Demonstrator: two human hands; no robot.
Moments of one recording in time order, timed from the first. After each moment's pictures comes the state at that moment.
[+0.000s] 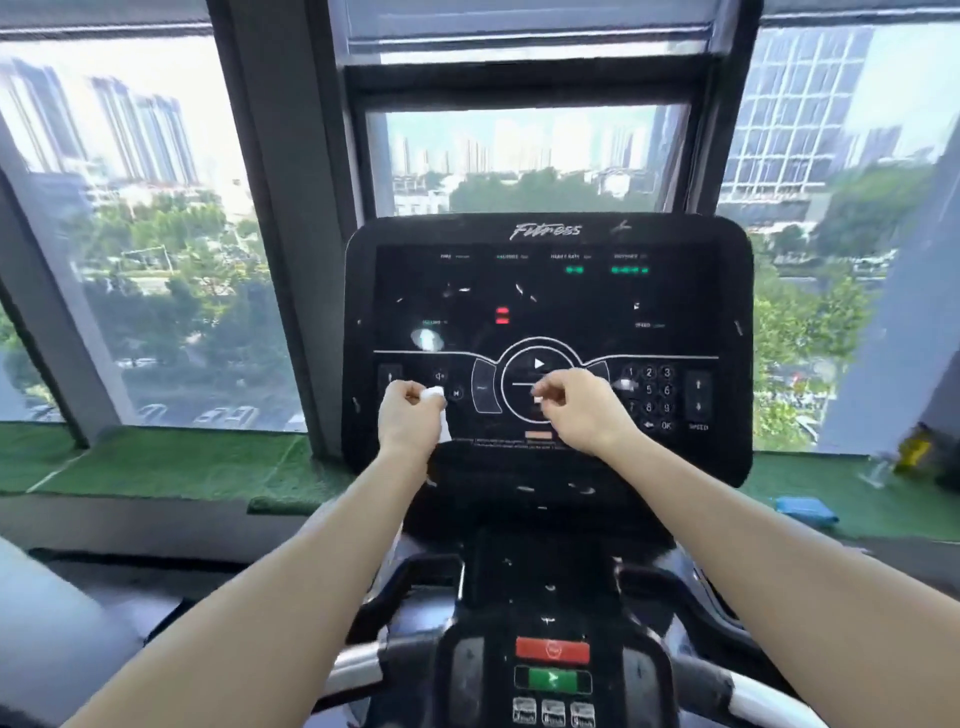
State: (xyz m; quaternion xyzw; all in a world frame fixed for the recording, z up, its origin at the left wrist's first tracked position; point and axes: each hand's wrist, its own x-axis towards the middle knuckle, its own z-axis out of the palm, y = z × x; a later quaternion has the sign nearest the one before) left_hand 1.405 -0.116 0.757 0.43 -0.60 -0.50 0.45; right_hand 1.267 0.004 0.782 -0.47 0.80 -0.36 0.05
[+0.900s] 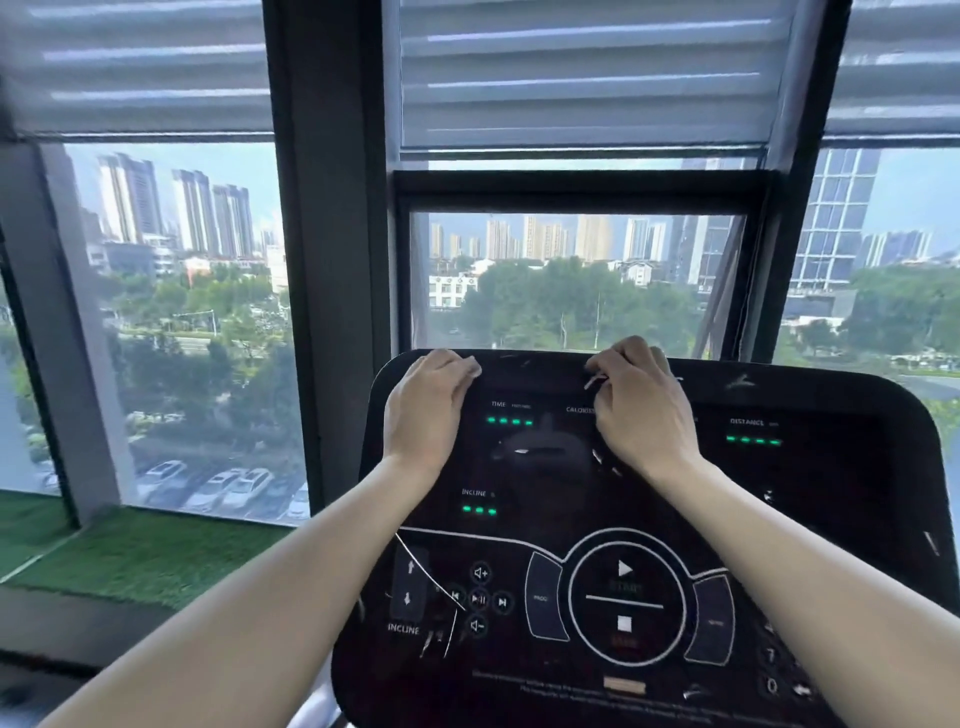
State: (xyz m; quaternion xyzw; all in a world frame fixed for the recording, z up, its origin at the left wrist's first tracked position) left_hand 1.337 -0.287 0.866 0.26 -0.79 -0.01 0.56; right_hand 1.178 -0.148 0.886 -0.50 0.75 -0.33 -0.30
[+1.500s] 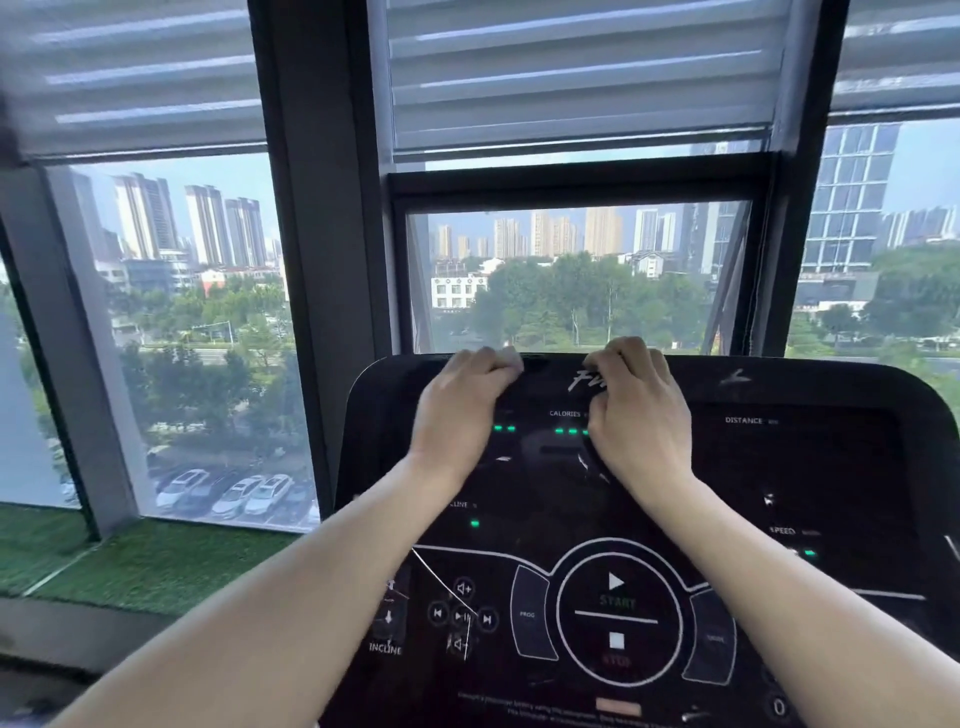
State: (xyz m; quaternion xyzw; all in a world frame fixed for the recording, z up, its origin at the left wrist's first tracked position) left_hand 1.295 -0.269 0.872 0.21 -0.84 0.03 0.50; right_hand 1.160 -0.156 0.868 -0.49 0.66 -0.39 -0.41
